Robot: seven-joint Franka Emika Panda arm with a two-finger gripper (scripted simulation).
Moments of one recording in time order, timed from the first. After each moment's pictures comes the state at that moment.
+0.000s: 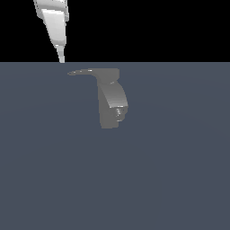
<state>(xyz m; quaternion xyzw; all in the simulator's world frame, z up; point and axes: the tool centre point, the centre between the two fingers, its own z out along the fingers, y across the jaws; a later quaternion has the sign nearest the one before) 0.040 0.183 0.293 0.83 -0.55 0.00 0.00</state>
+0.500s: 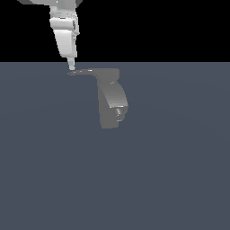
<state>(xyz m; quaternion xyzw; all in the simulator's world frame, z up) 0.100 0.172 0.263 0.77 -0.63 0.00 0.00</state>
